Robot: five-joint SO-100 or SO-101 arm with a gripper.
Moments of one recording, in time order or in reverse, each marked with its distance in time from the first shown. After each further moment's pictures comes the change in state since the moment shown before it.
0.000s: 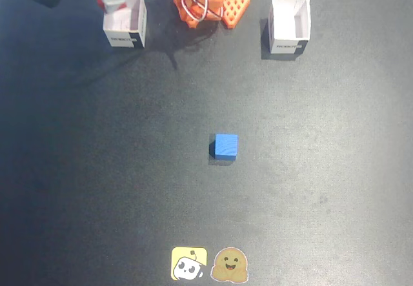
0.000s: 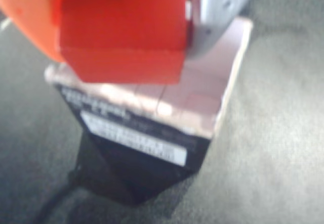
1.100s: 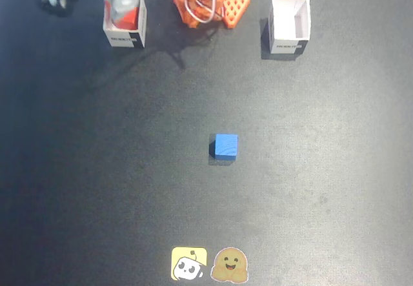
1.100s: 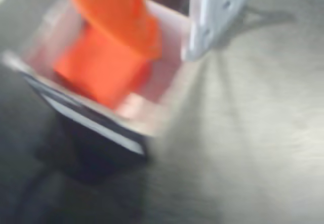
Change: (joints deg) arm -9.7 4.0 2.1 -1.3 0.7
